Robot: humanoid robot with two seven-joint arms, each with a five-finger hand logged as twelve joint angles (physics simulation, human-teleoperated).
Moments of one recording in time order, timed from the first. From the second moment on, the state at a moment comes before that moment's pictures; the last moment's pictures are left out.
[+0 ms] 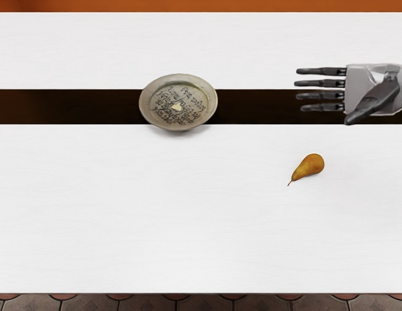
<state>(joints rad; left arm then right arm) -0.02 0.00 0.35 -0.20 0.25 -0.01 0.24 1.04 -1.00 0.47 1.25 0.37 0.61 -0.61</state>
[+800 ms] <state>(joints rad) -0.01 0.00 0.34 -0.20 0.25 -0.01 0.24 1.62 -0.76 0.00 1.45 -0.31 0.42 -0.61</state>
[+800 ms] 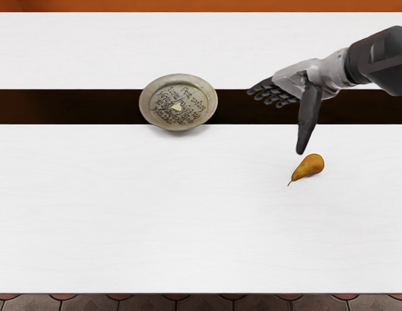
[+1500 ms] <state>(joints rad) -0.02 0.00 0.35 -0.20 0.25 -0.01 0.24 1.48 -0.55 -0.19 1.44 -0.89 0.18 -0.61</state>
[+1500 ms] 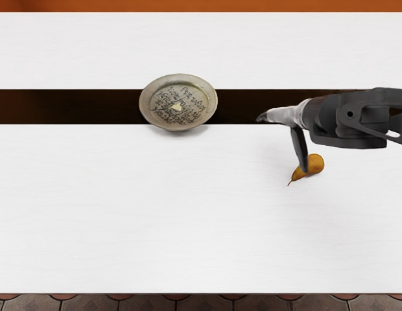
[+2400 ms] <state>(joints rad) -0.02 0.00 0.35 -0.21 0.25 -0.01 0.24 1.29 -0.67 -0.30 1.57 -1.16 -0.22 -0.61</state>
